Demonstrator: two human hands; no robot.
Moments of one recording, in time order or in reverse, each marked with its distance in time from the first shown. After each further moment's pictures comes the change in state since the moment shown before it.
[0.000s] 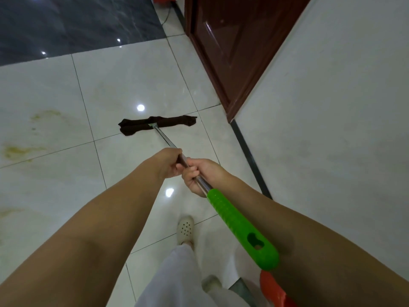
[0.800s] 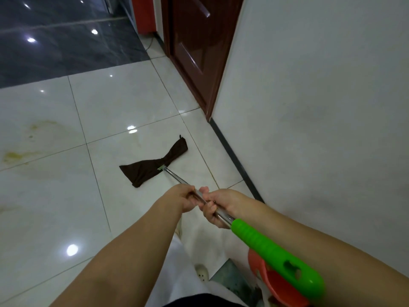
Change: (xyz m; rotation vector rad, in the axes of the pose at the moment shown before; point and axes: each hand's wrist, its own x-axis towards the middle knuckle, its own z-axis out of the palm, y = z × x) left_hand -0.134 -0.285 0.084 -0.228 -0.181 -0.103; right_hand -0.184 0.180 -0.197 -0.226 0.234 0.017
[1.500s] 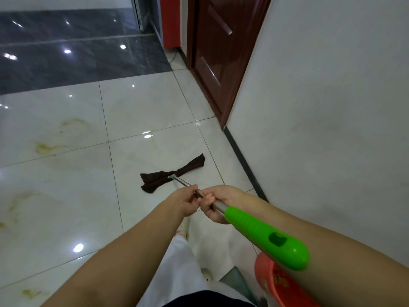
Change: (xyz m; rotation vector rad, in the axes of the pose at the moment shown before) left_hand -0.038 -0.035 -0.050 -0.160 -0.016 0.067; right_hand -0.024 0.052 0.041 0.009 -0.032 -0.030
